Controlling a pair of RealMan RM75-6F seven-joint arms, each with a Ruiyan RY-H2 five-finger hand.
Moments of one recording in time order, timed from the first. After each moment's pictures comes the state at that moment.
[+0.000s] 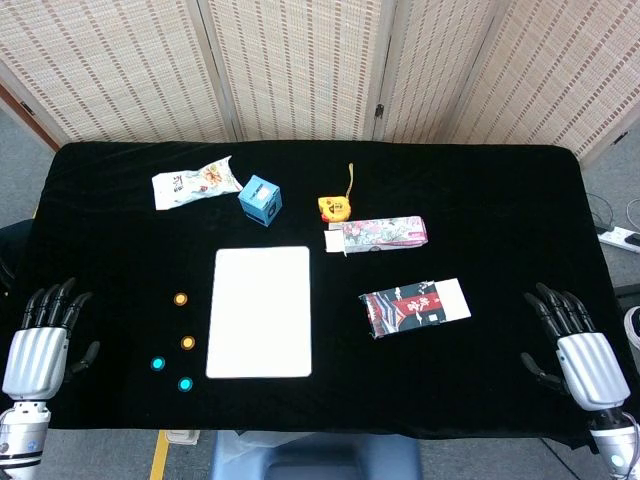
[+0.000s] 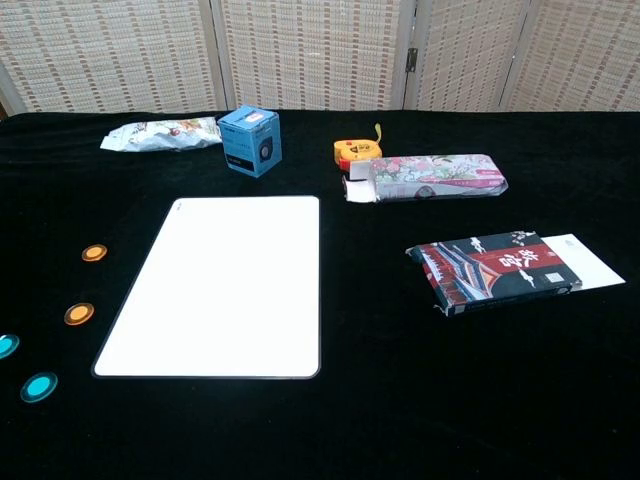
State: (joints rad) left arm -0.13 -1.20 -0.09 -1.70 1.47 1.51 0.26; right arm 0.10 -1.08 -0.04 -1.63 -1.63 1.55 0.10
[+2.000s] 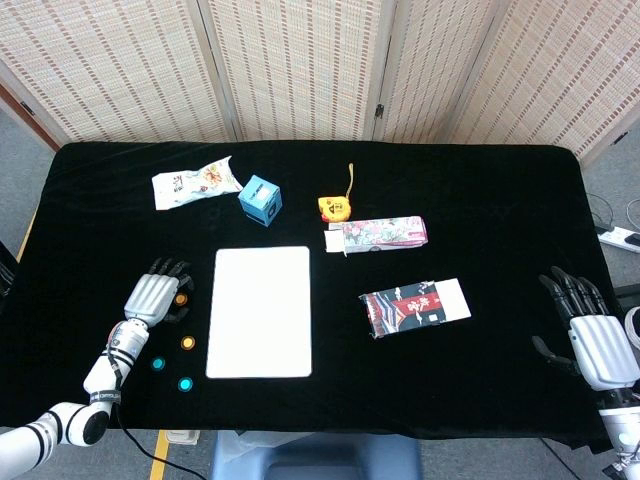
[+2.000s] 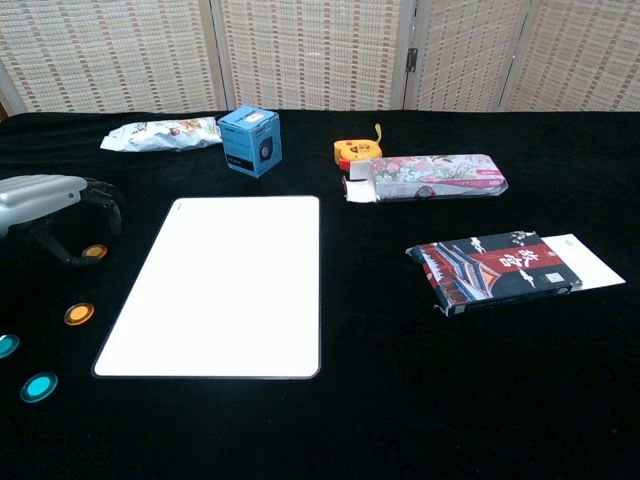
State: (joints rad) left arm -0.59 -1.51 -0.14 -1.22 1.22 0.89 0.16; right arm 0.12 -1.03 0.04 -1.65 -1.53 1.44 0.13
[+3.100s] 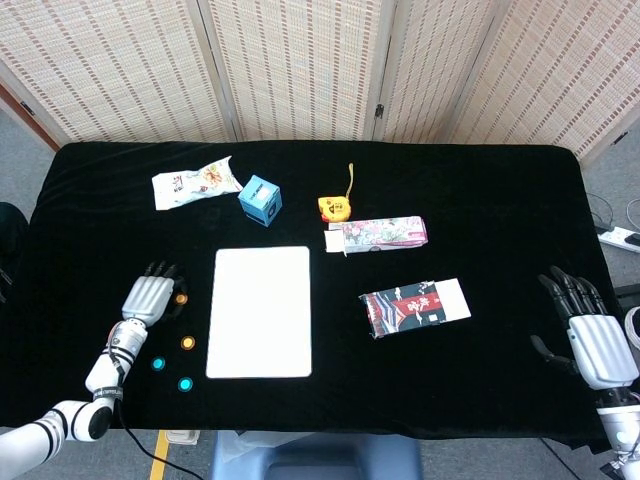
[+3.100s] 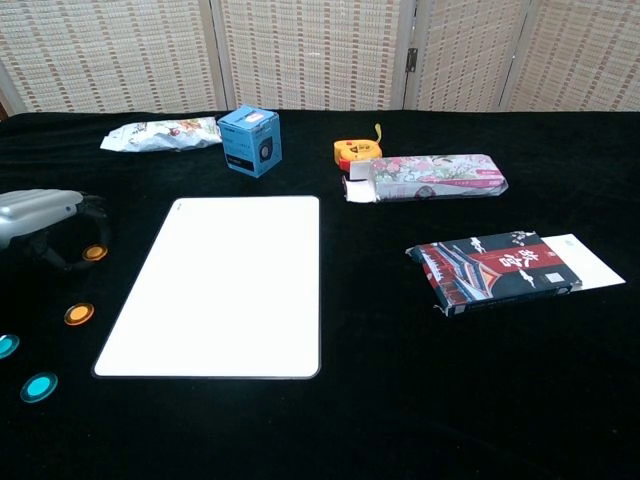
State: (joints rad) left arm -0.60 -1.55 -0.13 -1.12 1.19 0.86 0.13; right arm 0.12 -1.05 0.05 -1.64 -1.53 1.44 0.13
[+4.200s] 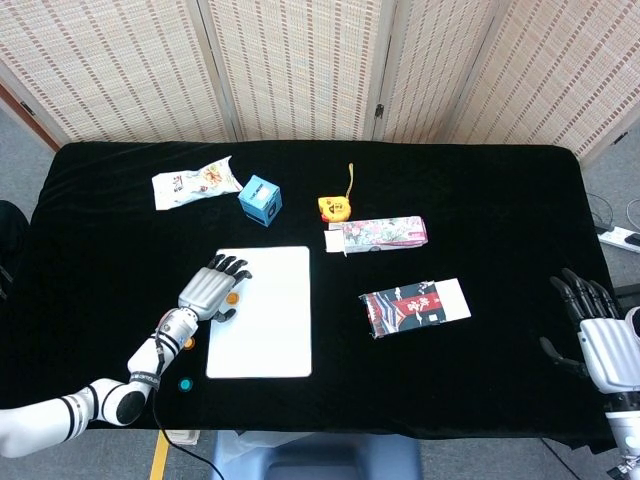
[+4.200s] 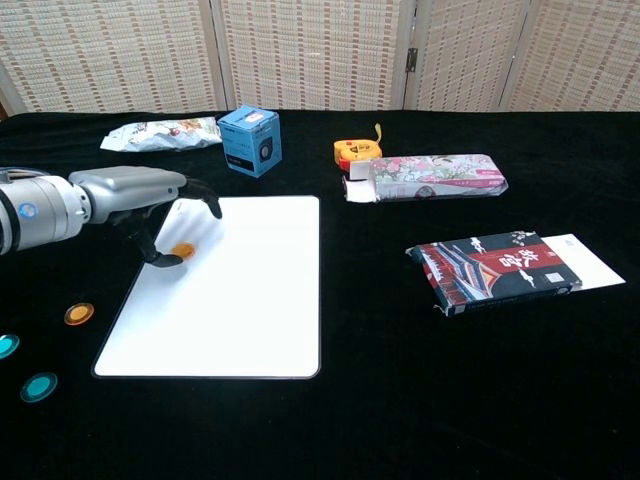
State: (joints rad) left arm -0.78 -1.50 -0.17 -1.38 1.10 0.76 0.33; right arm 0.10 -1.04 0.05 -1.63 -1.52 1.45 0.16
